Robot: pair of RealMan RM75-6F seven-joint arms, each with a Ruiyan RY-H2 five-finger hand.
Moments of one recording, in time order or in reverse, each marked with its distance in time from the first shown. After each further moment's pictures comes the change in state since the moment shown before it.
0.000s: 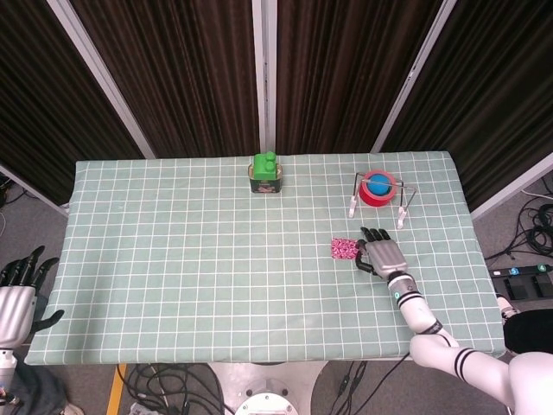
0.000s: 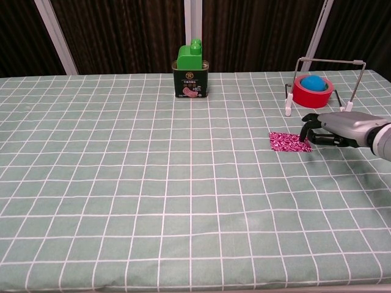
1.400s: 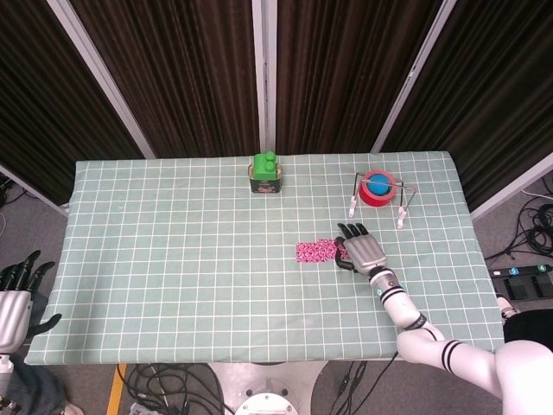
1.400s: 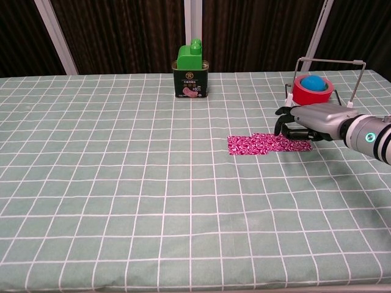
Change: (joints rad) left arm 0.020 -0.009 0.009 0.023 0.004 0.016 -0.035; right arm 0.081 -0.021 -0.016 -0.023 -0.018 0.018 -0.030
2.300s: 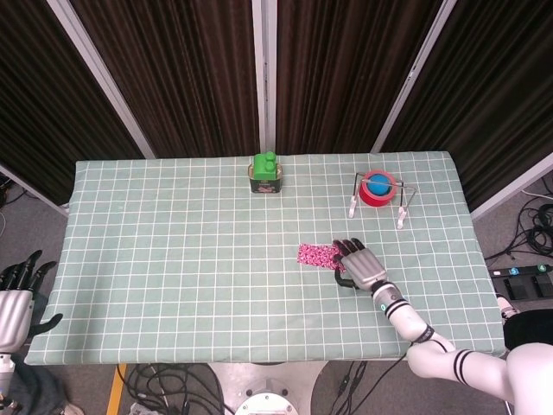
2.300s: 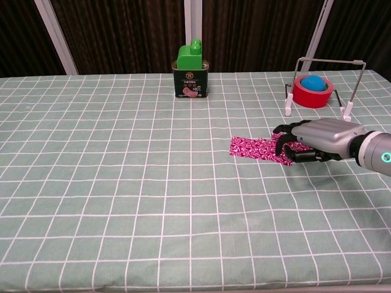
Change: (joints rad) left arm -0.003 0.002 -0.001 -0.012 -0.004 -0.010 0.009; right arm -0.036 0.083 -0.101 -0.136 -0.098 0.028 -0.007
